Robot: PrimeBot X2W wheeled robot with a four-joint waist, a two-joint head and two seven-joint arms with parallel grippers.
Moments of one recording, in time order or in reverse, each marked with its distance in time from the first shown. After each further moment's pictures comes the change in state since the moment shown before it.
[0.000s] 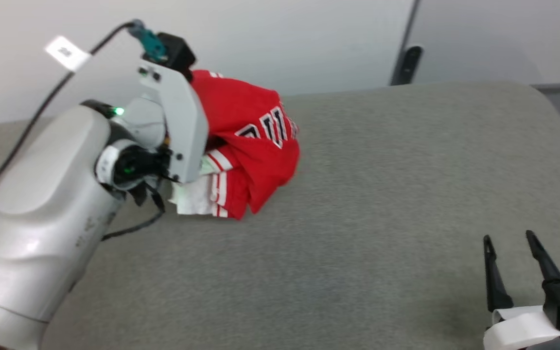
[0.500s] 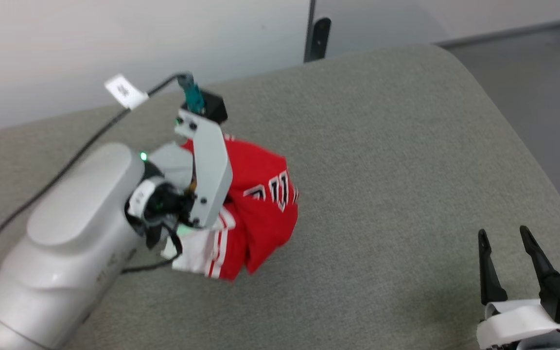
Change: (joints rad) left arm 0.065 0.001 -0.095 -0.104 0.010 0.103 0.163; right arm -0.030 0.006 -0.002 0.044 0.050 0.000 -0.019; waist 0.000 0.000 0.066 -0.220
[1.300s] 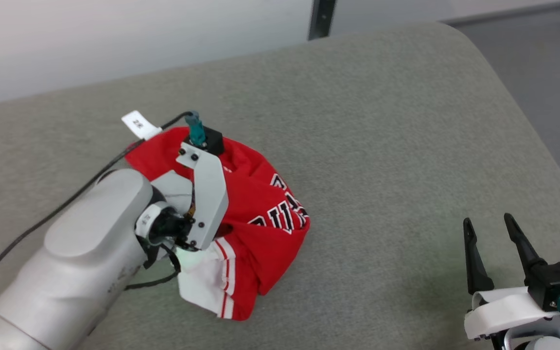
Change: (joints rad) left arm 0.052 -0.019 -0.072 0.129 0.042 -0.029 -0.022; right arm -0.060 0.002 0.050 0.030 0.041 0.000 -0.004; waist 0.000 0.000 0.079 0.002
